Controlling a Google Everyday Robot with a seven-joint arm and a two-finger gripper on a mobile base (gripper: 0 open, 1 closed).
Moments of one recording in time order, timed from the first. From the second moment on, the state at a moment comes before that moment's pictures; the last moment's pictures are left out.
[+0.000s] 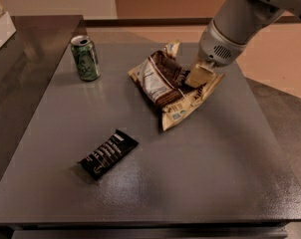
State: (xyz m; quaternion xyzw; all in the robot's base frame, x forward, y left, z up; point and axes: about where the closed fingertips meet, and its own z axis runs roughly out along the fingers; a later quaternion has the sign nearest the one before) arm 0.558 -0.112 0.899 -0.59 0.78 0.08 0.19
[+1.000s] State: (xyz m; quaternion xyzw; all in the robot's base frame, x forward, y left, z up) arm 0.490 -0.075 0.892 -0.68 0.69 0.11 0.21
